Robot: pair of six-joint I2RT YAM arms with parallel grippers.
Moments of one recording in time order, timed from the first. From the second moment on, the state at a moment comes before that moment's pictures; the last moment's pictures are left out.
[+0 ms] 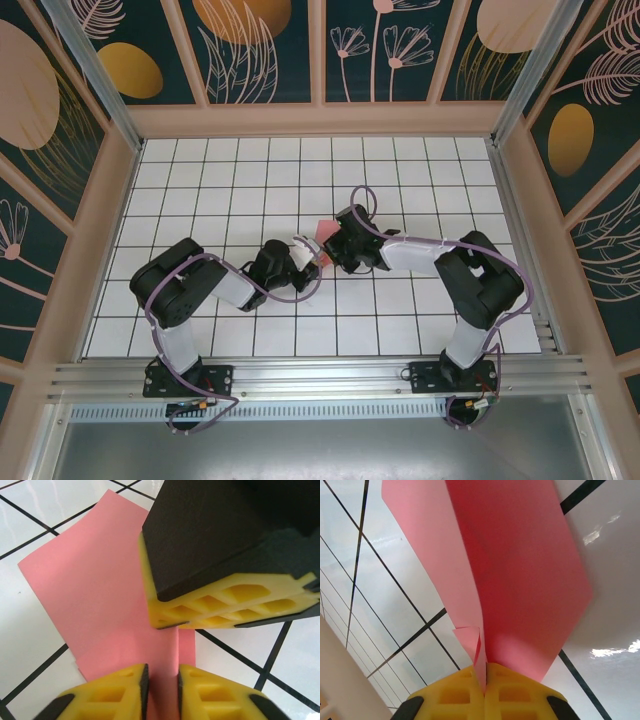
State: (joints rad) left arm -0.72 1.84 0.53 0.79 0.20 0.05; right arm 0.70 1.74 0.92 -0.07 -0.18 1.49
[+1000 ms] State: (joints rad) left arm -0.72 1.80 0.49 0.85 0.20 -0.29; right arm 0.60 1.63 0.78 0.07 -0.24 1.09
